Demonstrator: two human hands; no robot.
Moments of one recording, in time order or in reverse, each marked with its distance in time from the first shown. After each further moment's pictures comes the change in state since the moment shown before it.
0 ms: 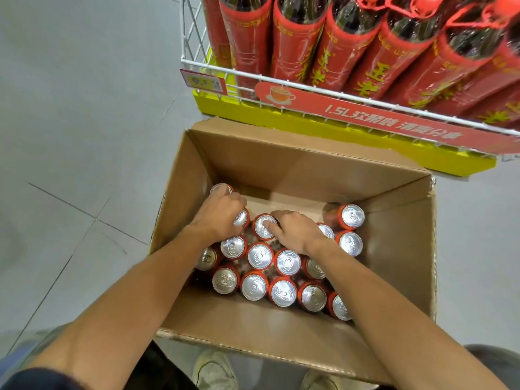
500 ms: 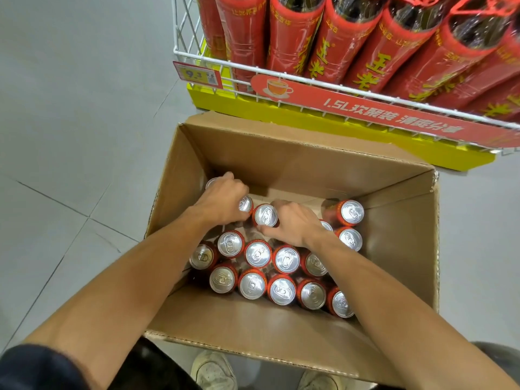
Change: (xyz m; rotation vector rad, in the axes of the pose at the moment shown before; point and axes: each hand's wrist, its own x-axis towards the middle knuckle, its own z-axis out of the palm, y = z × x) left_hand 0.027 0.001 -0.016 -0.087 -0.018 0.006; right_hand 0.006 -0.001 -0.007 -0.033 0.107 -0.023
